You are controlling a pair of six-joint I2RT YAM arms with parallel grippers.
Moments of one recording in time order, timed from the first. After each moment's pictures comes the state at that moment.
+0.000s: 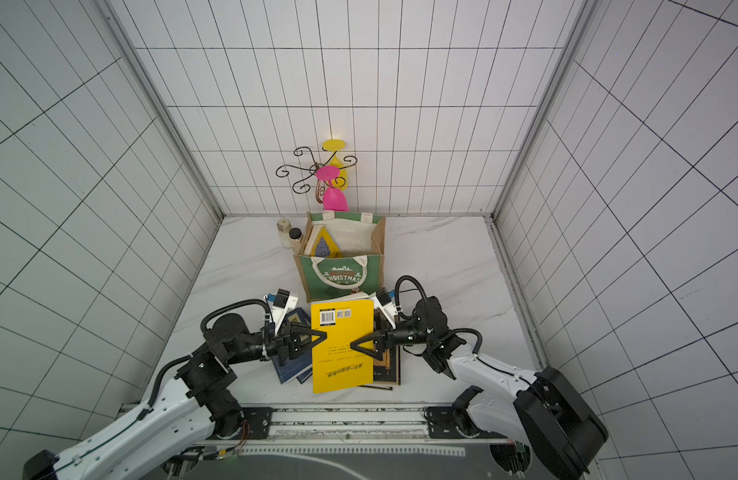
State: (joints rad) left arm -0.69 0.62 0.40 0.13 0.65 -0.67; right arm 0.65 1.11 0.33 0.70 -0.98 0.59
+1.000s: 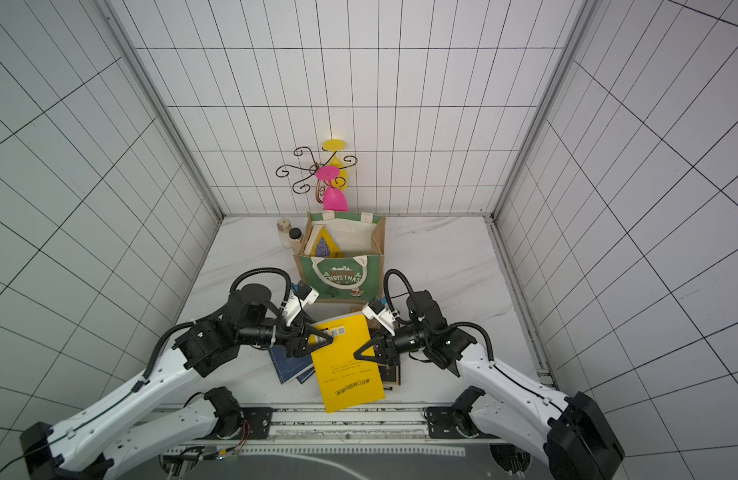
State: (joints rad) left arm -0.74 0.87 0.80 -0.53 0.63 -0.36; right arm 0.70 1.00 0.54 -0.05 -1.02 0.35
